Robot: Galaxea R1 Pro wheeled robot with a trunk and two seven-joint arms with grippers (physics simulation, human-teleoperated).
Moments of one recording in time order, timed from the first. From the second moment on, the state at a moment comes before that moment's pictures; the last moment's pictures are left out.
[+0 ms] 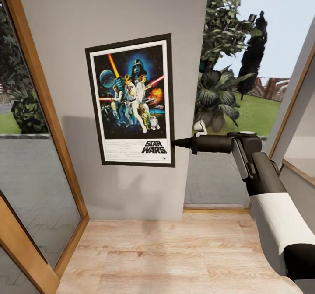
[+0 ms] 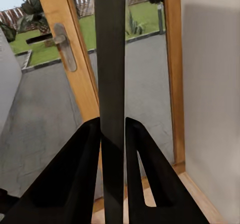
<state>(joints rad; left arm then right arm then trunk) -0.26 0.35 -0.16 -0.03 0.91 -0.18 -1.12 -1.01 -0.12 0.08 -1.26 -0.13 0.84 1.22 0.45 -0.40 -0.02</state>
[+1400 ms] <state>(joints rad) -0.26 0.37 -0.16 -0.03 0.91 -0.18 -1.12 -1.07 -0.12 0.05 -1.26 -0.14 0.83 1.22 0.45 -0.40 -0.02</state>
